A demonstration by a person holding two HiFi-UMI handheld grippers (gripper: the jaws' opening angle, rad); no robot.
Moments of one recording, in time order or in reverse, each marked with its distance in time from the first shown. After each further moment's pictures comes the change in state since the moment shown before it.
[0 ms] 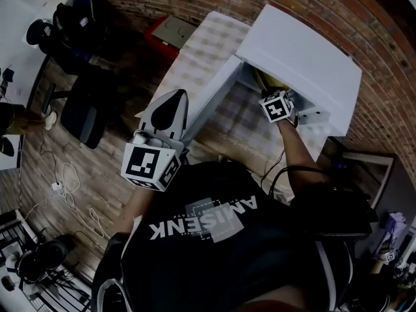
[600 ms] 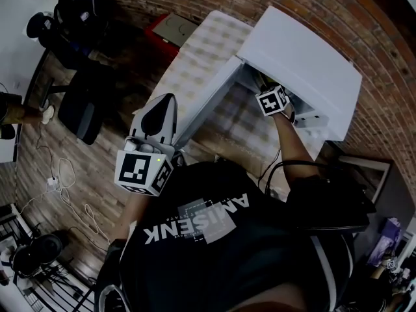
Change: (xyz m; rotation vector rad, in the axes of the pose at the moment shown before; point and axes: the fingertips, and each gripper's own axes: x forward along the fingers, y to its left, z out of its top) left arm -0.019 0.019 -0.005 -0.014 0.005 0.094; right arm 0.026 -0.018 0.013 -0.029 0.031 -0.065
